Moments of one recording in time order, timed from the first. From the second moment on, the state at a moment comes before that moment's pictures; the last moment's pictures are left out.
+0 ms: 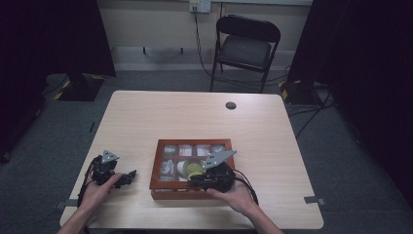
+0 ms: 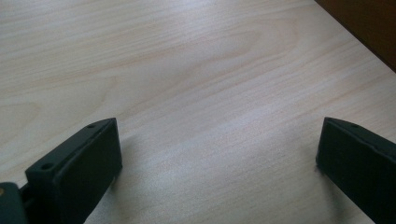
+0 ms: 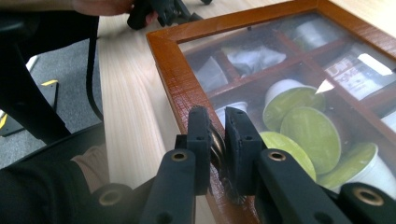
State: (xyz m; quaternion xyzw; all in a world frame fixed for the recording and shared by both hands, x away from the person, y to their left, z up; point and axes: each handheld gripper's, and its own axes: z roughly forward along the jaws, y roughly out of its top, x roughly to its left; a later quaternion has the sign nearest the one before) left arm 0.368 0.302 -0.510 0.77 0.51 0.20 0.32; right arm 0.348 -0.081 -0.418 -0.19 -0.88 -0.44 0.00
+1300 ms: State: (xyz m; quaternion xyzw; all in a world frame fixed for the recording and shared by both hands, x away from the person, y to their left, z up) left arm 0.369 0.301 -0.510 0.77 0.51 0.20 0.32; right arm 0.363 -0.085 -0.389 -0.21 -0.85 -0.48 0.02
